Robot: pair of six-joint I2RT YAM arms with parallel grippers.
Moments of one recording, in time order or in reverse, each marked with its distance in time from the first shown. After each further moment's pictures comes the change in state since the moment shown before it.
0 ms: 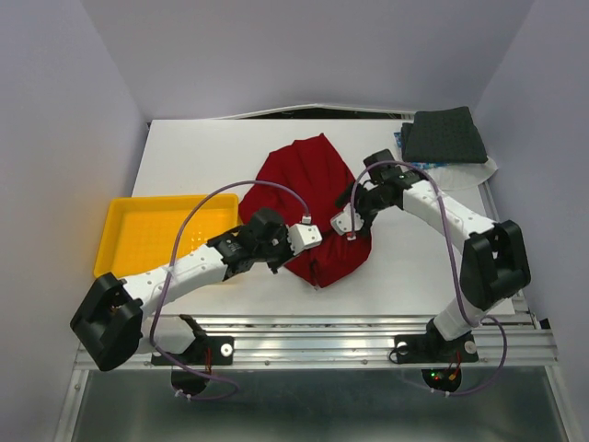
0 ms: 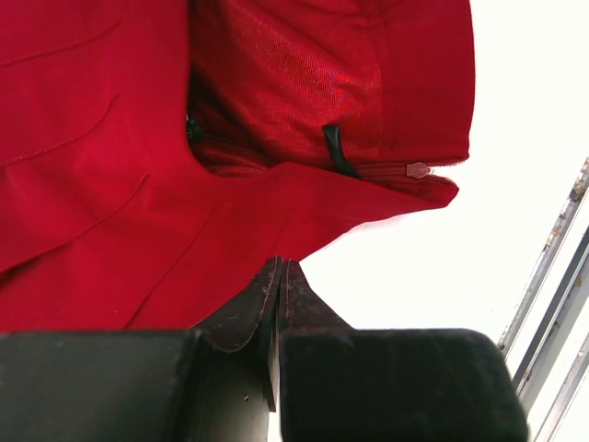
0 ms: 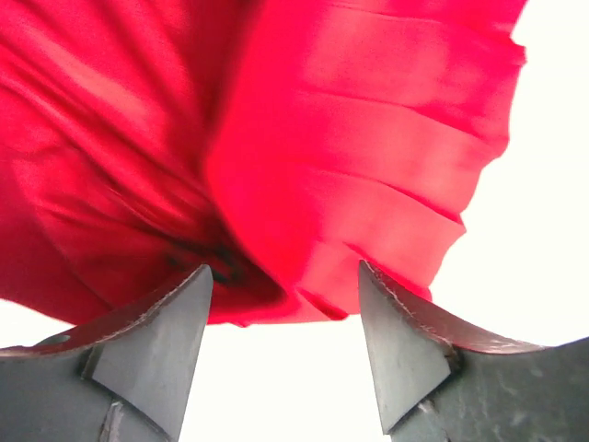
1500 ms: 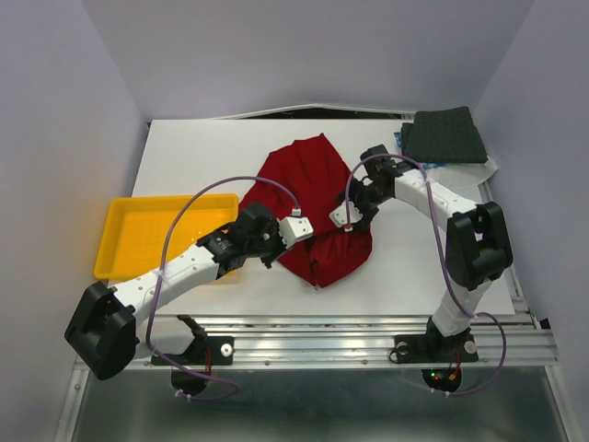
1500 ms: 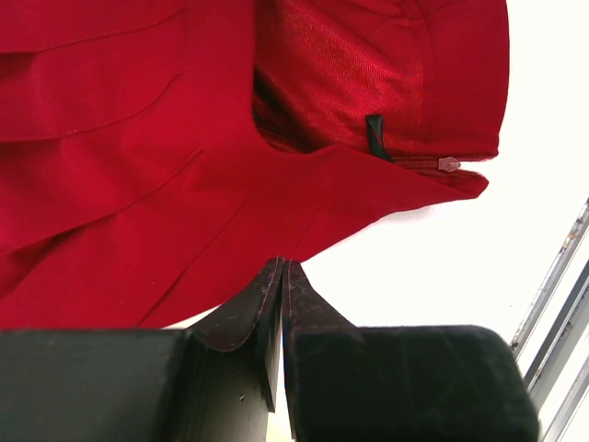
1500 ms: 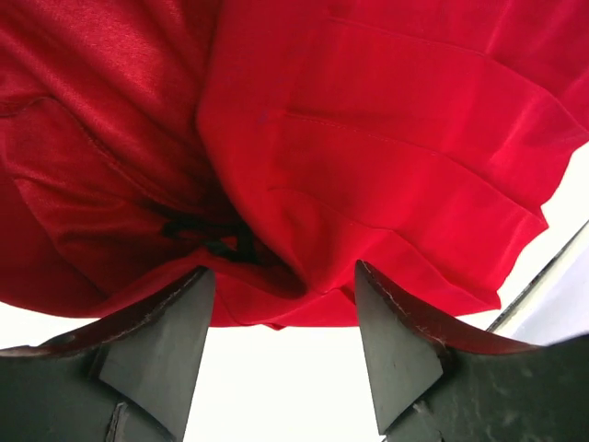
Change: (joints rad) left arm 0.070 -0.055 -0.002 -0.019 0.018 0.004; right arm -0.039 0.143 0.125 -0.071 0.048 -0.007
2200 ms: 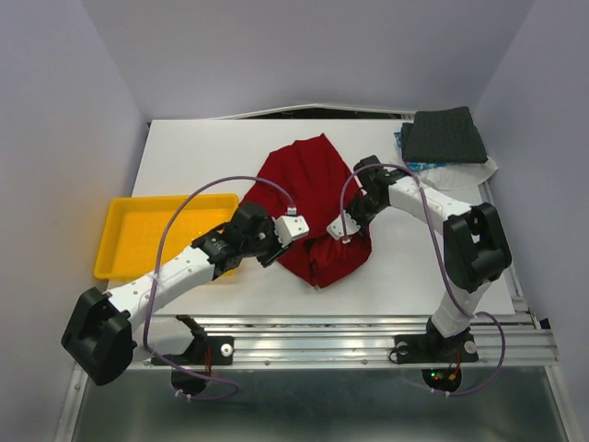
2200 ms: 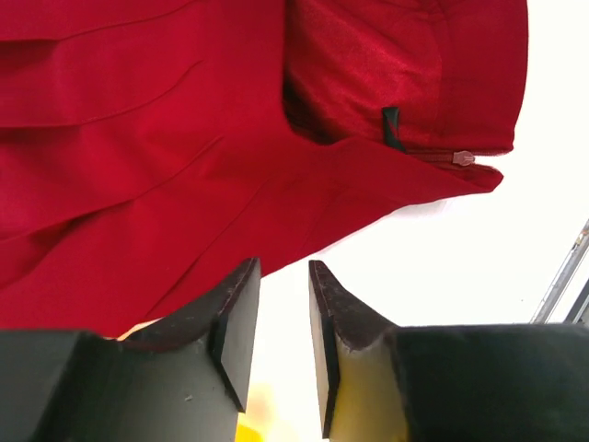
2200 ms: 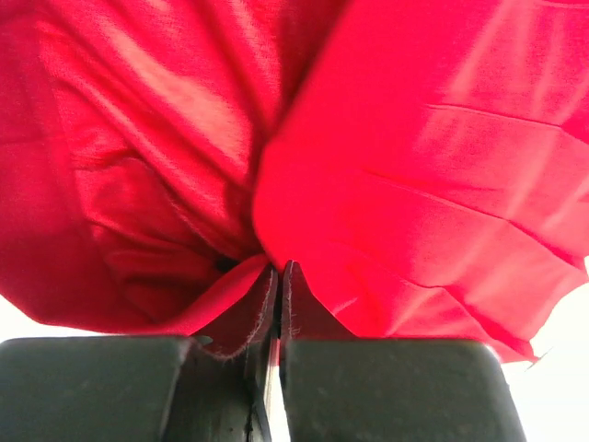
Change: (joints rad) left arm 0.024 -0.023 -0.009 -0.010 -0.010 0.006; right arm 0.052 -0.007 -0.071 -0.025 0.032 0.000
